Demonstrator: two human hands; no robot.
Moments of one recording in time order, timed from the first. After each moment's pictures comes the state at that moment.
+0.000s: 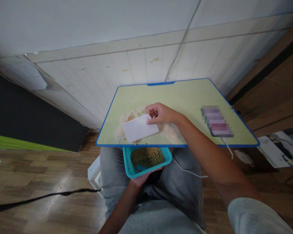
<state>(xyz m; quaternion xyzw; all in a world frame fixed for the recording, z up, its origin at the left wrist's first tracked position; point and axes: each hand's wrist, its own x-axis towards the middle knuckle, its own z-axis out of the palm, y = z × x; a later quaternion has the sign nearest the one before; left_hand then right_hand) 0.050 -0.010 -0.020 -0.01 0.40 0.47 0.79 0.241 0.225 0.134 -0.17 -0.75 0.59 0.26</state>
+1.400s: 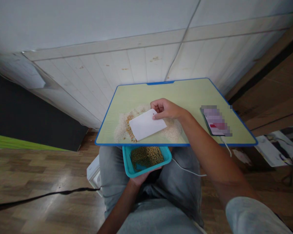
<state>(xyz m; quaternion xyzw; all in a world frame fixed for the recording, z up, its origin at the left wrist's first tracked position) 0.052 -0.008 -0.023 -0.05 0.38 0.51 0.77 0.266 0.233 0.143 -0.16 -0.76 0.57 0.26</state>
